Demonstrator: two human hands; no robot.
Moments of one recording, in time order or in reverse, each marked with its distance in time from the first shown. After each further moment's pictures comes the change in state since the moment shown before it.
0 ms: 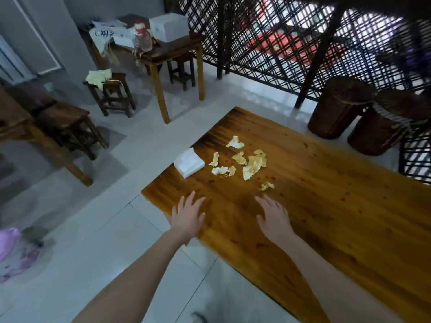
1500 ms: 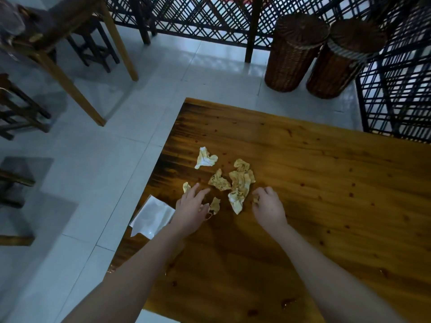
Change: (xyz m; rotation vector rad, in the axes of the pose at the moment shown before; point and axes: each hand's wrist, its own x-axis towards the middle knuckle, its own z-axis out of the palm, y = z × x) left_hand 0.261 0.052 -0.021 -0.040 -0.261 0.348; right_hand 0.195 0.019 0.018 0.128 0.124 0.368
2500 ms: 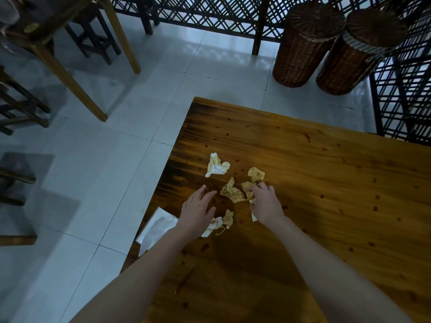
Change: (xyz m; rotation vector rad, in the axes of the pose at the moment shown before) left_hand 0.036 -0.021 -0.014 -0.019 -0.039 0.025; right_hand 0.065 -0.039 0.022 -0.071 -0.148 -0.044
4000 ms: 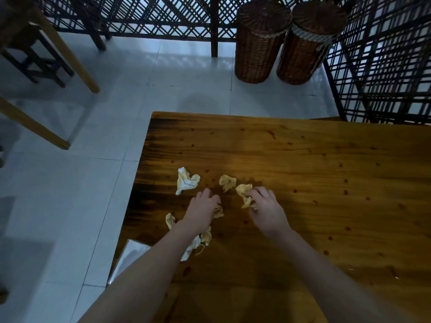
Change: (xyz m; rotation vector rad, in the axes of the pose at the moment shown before) left_hand 0.078 0.061 0.019 0.375 -0.132 0.317; right_hand -0.029 0.049 -0.024 0.074 0.224 0.012
